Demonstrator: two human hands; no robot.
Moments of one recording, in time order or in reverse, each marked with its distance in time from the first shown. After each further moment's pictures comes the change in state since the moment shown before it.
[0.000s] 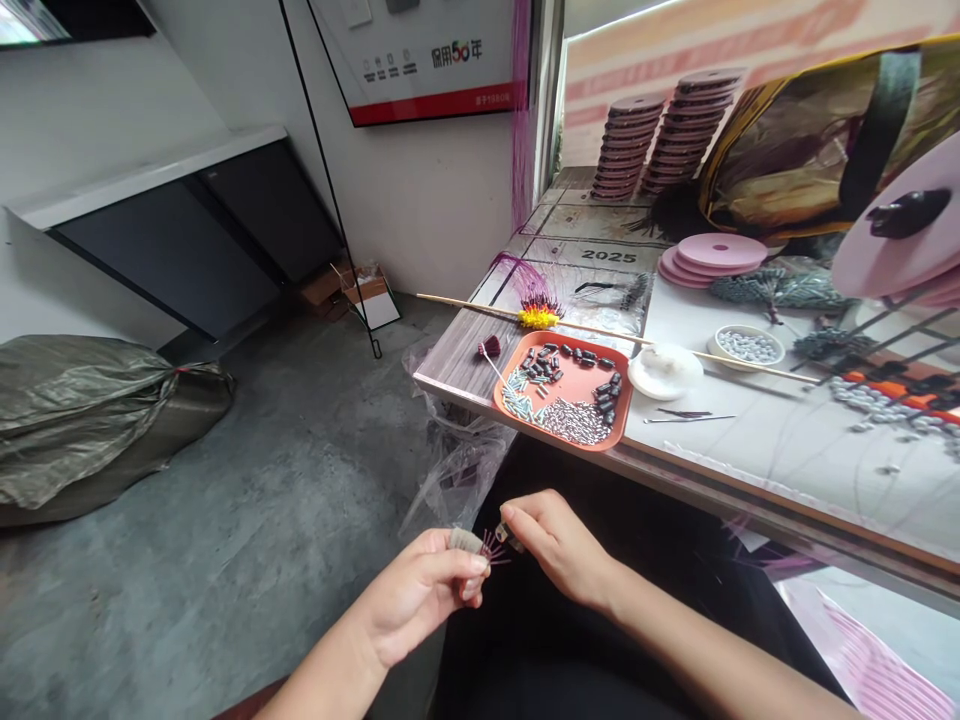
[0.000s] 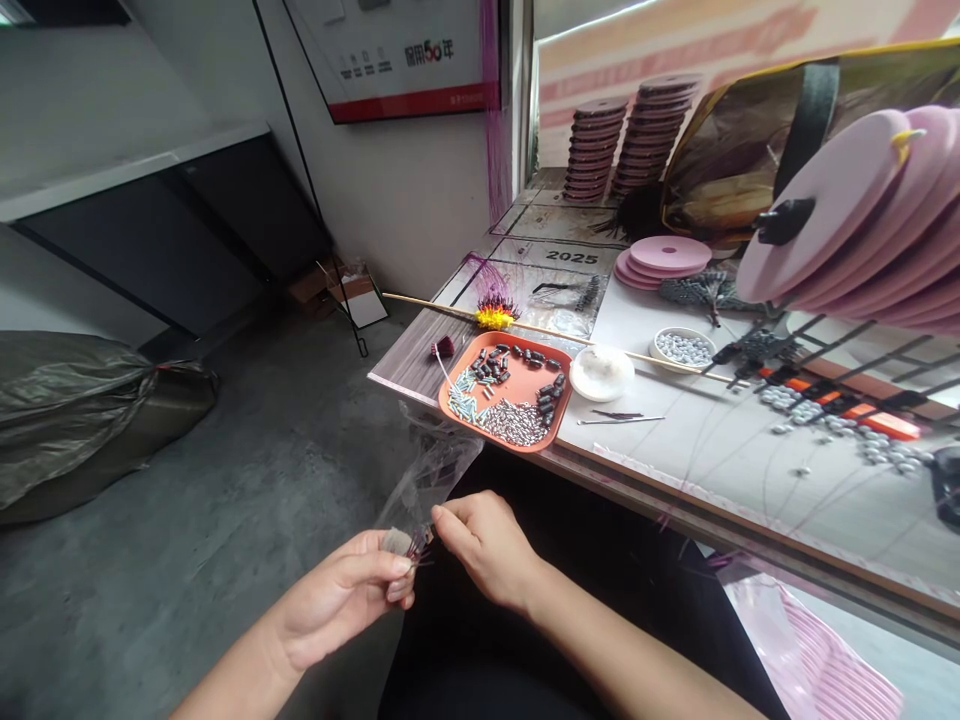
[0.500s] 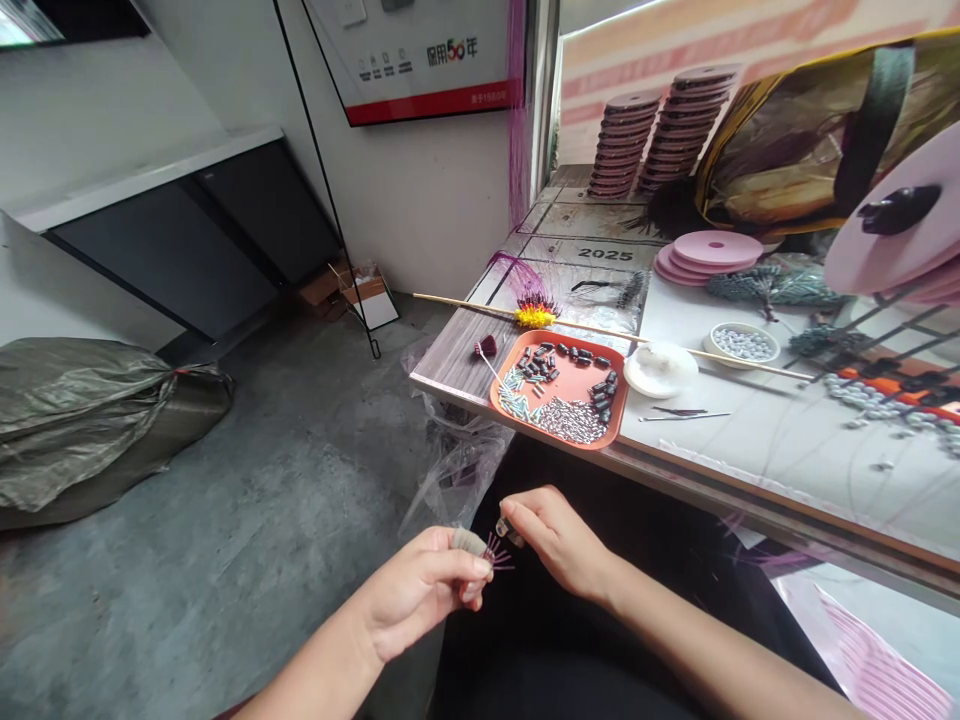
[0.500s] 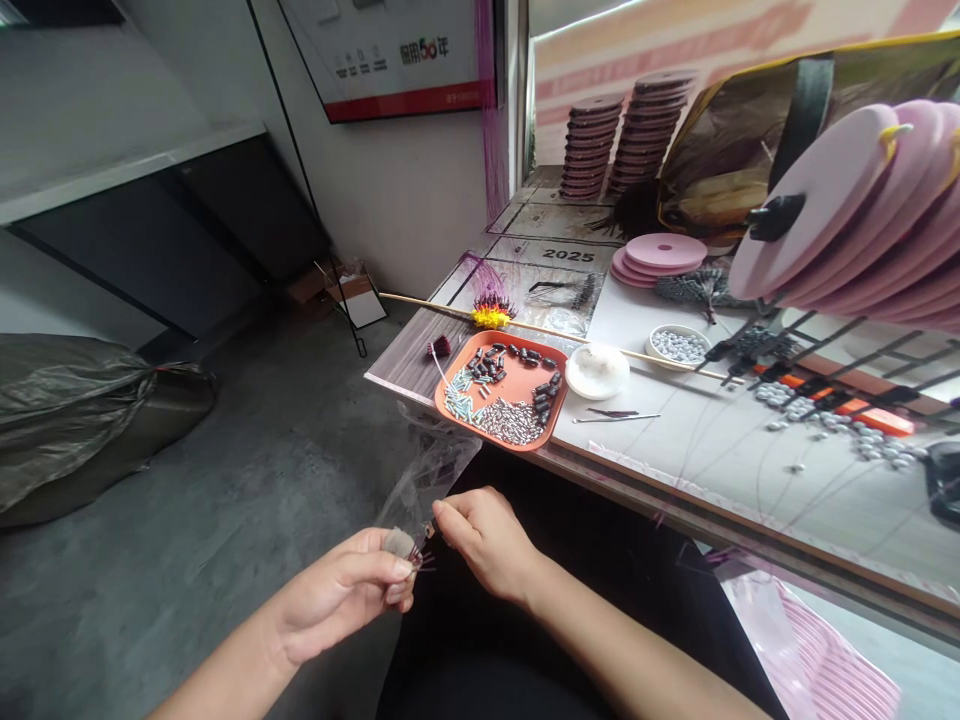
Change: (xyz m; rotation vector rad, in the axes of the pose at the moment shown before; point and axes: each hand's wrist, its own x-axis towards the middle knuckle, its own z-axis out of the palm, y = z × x) left_hand 0.000 0.007 0.007 0.039 -0.035 -0.043; right_hand 0.000 0.001 -0.005 0.010 0.000 0.002
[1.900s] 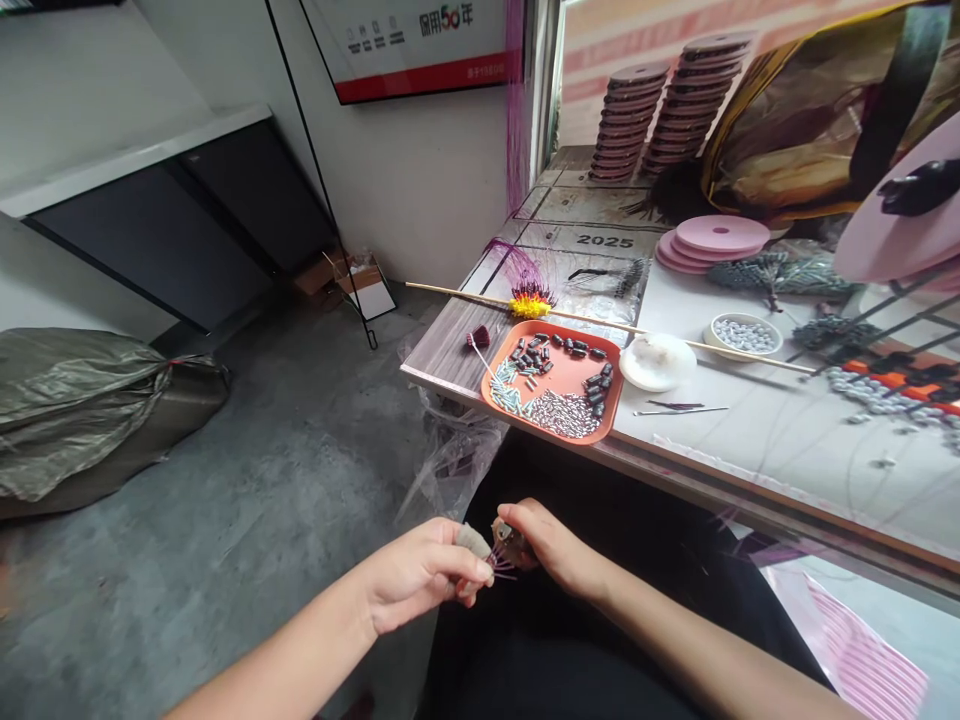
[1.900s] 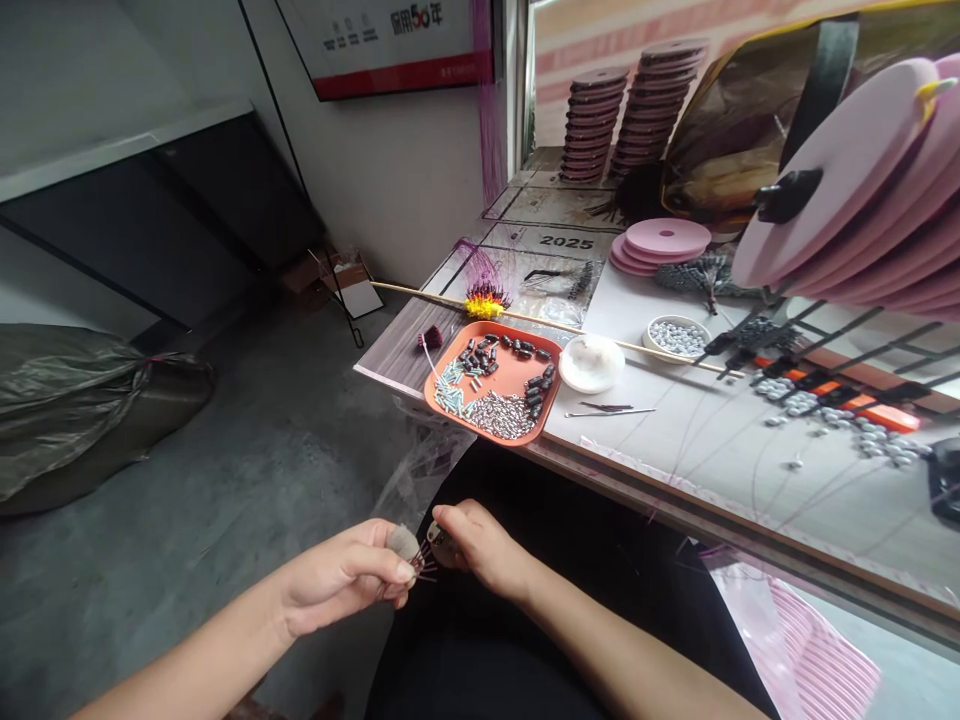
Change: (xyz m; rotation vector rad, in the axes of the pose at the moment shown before) left_hand 0.014 0.005 0.001 0.137 -0.046 -0.150; right_hand -0.005 0.019 0.010 0.570 -0.178 0.179
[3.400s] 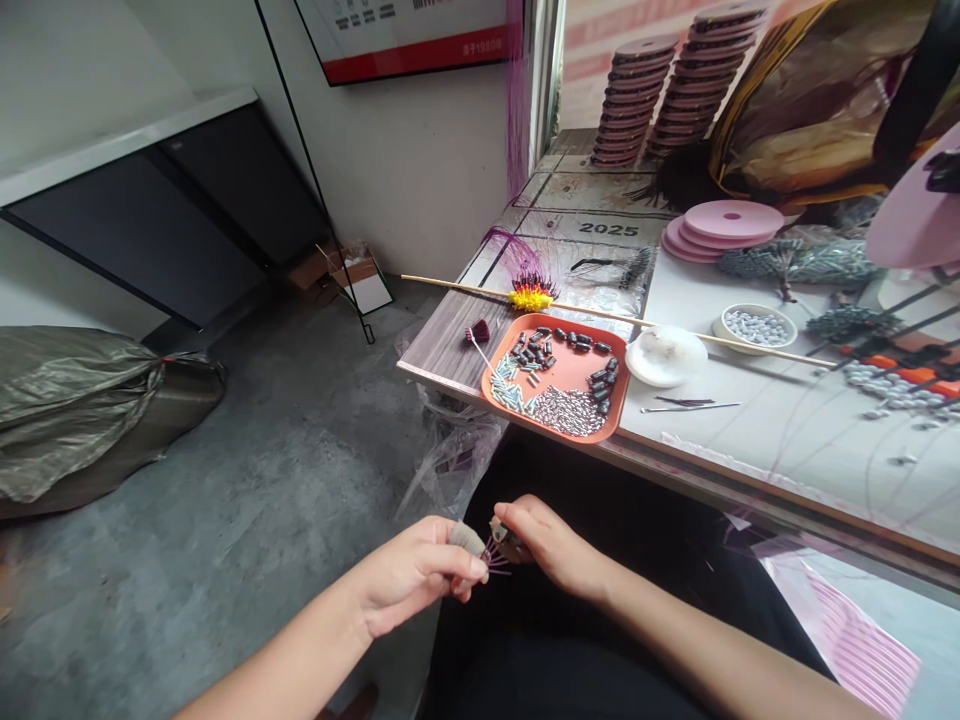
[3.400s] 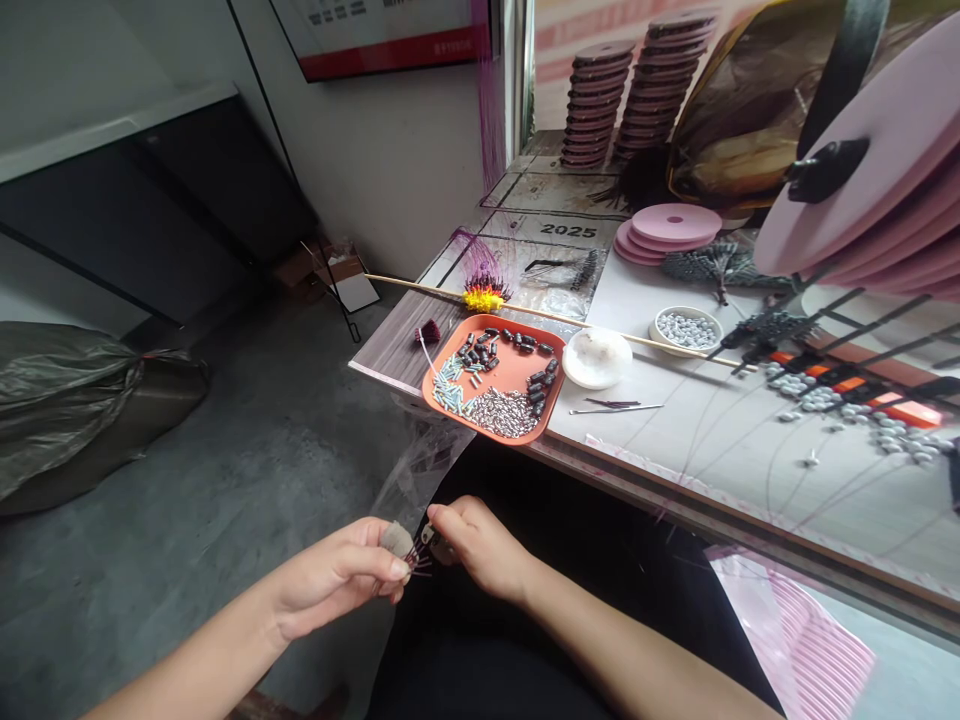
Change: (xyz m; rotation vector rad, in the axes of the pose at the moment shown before) left_hand -0.001 0.002 -0.004 0.017 0.036 0.015; right_hand 0.004 0.004 0.000 -0.021 0.012 -0.020
